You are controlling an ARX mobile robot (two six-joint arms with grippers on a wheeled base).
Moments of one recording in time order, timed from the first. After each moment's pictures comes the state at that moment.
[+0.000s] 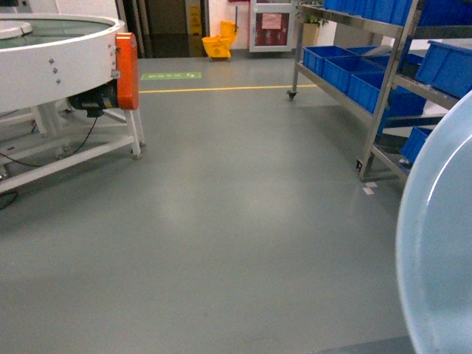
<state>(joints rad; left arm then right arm) 0.00 0.01 0.01 0.00 0.00 0.00 -0.02 0.16 0.07 0.11 -0.24 0.03</state>
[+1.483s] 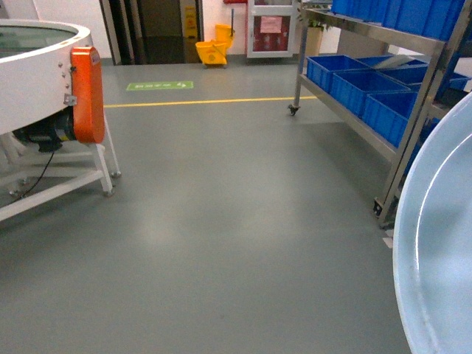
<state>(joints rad) 0.00 0.01 0.01 0.00 0.00 0.00 -0.02 0.16 0.07 0.11 -0.24 0.03</state>
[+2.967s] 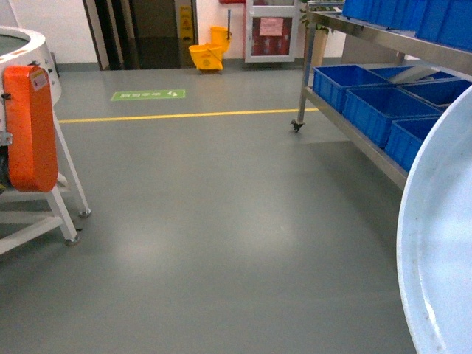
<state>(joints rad) 0.00 0.01 0.01 0.00 0.00 0.00 -0.02 0.16 0.07 0.11 -0.24 0.03</state>
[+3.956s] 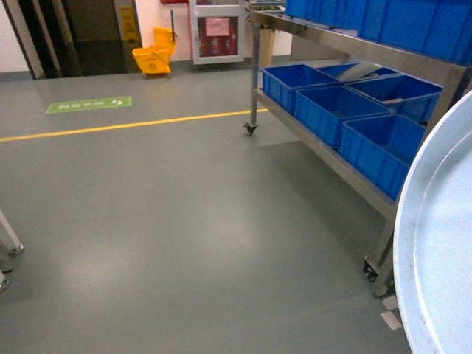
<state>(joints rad) 0.00 0.01 0.01 0.00 0.00 0.00 -0.02 0.16 0.07 0.11 -0.24 0.03</state>
